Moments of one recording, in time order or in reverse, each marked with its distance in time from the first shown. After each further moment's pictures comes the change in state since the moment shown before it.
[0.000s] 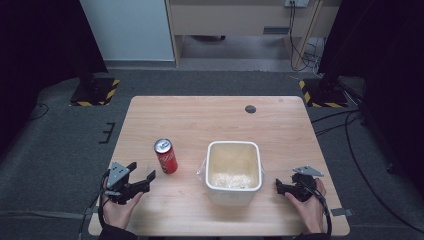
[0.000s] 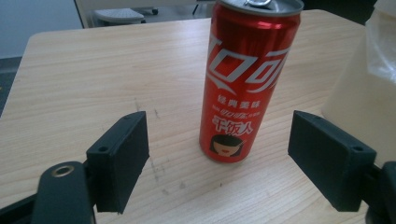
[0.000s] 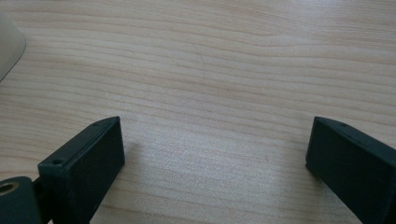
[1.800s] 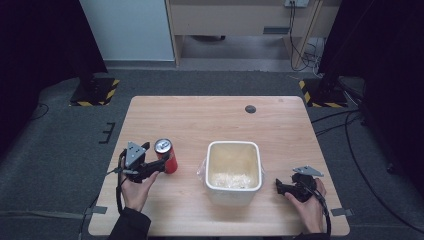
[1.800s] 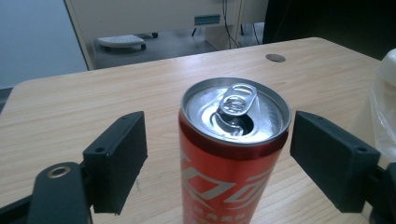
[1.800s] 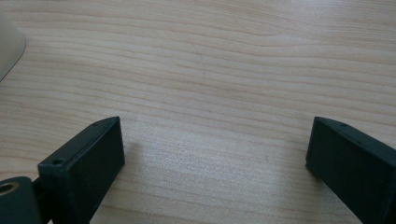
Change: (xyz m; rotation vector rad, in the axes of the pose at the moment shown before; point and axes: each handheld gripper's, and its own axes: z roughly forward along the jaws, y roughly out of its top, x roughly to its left) left arm -0.019 0.044 0.049 -0.061 0.005 0.033; right arm 0.000 0.000 0.000 0.000 0.000 0.000
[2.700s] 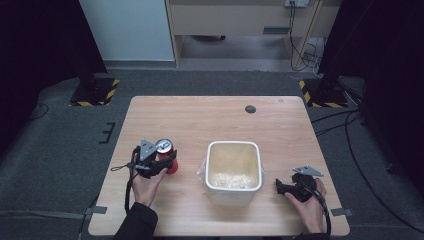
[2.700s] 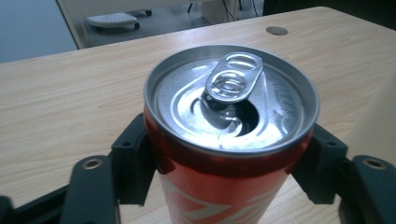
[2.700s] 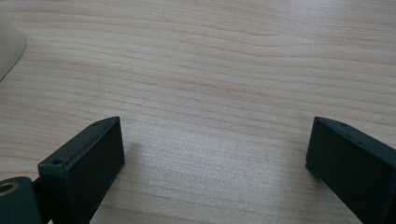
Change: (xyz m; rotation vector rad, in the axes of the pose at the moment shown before) left arm -0.008 -0.005 0.029 0.088 -0.012 0.027; right arm 0.000 0.000 0.000 0.000 0.000 0.000
